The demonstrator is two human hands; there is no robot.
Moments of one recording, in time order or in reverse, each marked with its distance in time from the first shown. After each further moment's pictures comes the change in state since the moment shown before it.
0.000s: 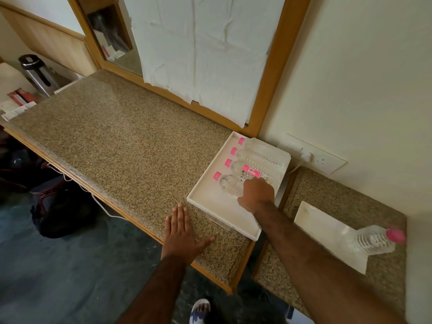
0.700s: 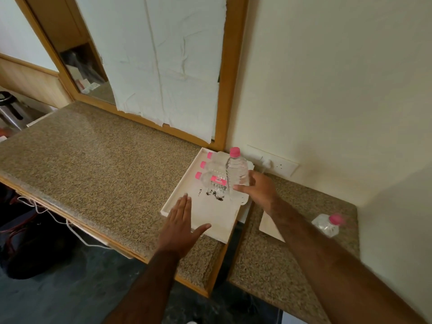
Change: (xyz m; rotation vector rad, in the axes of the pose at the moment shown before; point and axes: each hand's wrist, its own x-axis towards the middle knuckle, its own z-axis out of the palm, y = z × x) left_hand 0.000 0.076 -0.065 -0.153 0.259 0.323; right_hand -0.043 0.114 -0.055 1.111 0.068 0.089
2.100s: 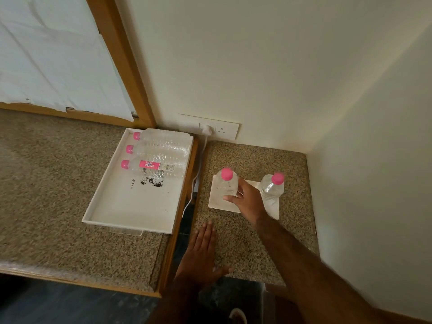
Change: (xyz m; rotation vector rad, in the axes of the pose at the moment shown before) left_hand -0.035 0.135 0.174 0.224 -0.544 0.440; right_hand -0.052 0.183 -0.046 0.187 0.190 0.097
